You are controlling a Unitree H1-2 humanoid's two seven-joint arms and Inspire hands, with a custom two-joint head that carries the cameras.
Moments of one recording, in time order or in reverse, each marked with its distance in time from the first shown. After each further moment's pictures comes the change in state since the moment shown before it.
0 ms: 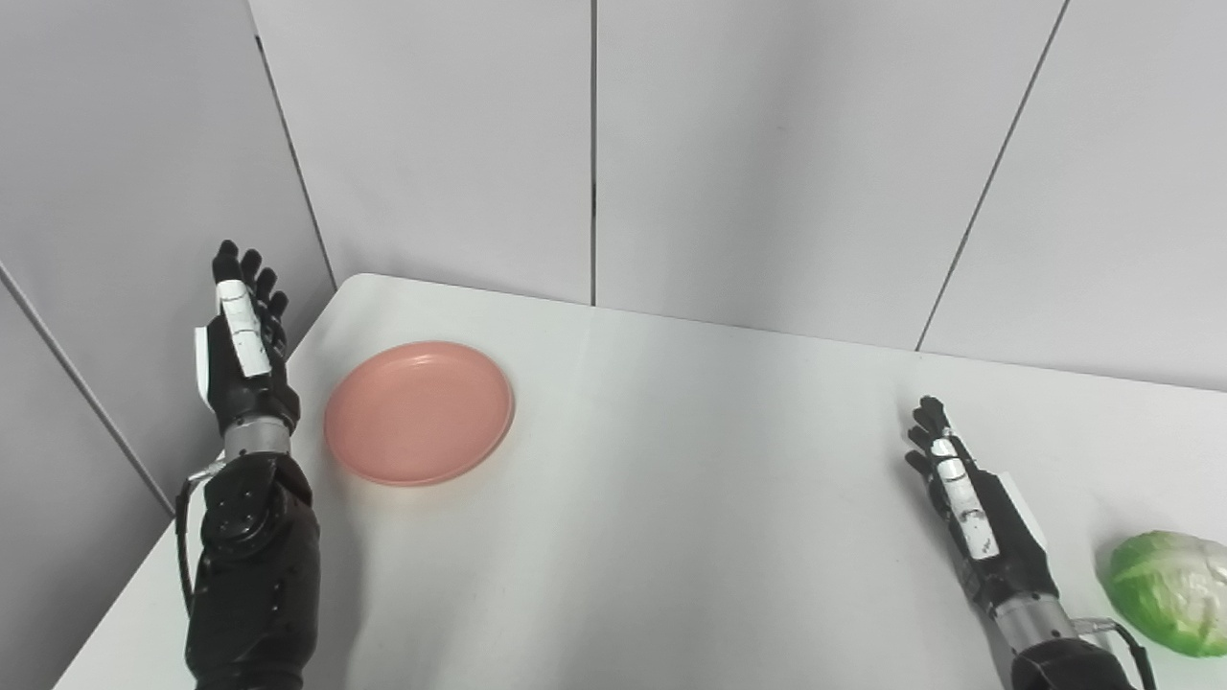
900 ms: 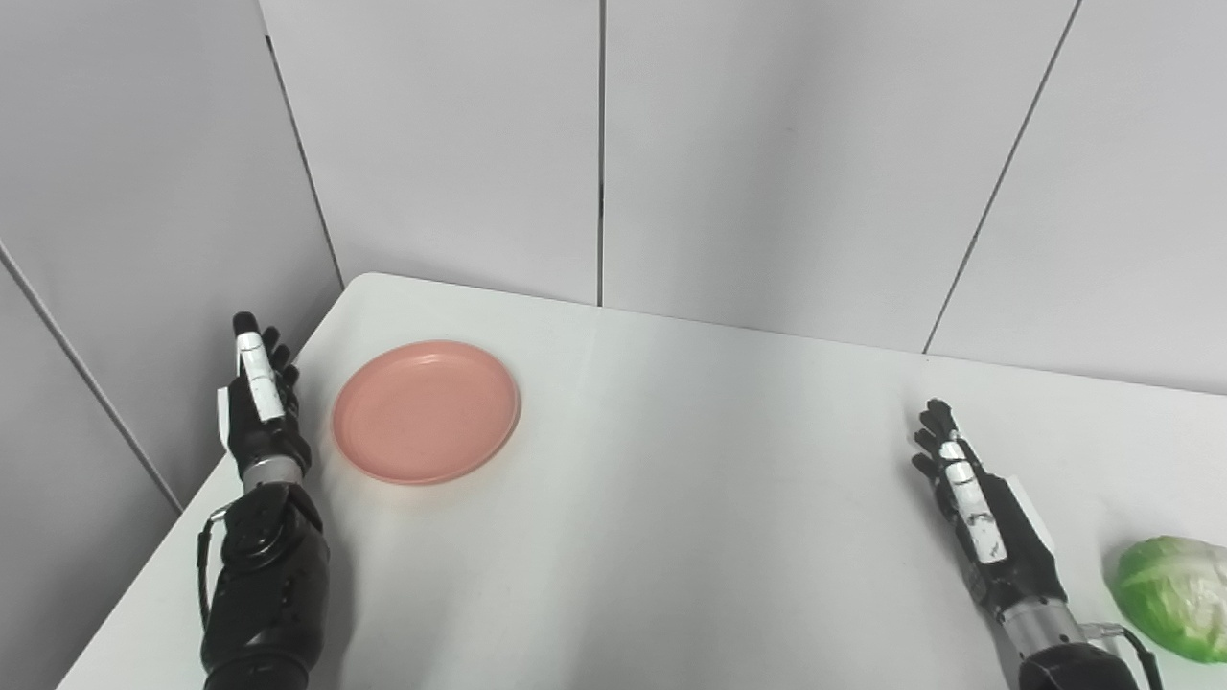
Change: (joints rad) left arm -0.055 0.048 0.010 0.365 -0.059 -0.124 -0.031; right arm 0.001 -0.001 -0.004 -0.003 0.003 0.005 0.008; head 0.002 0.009
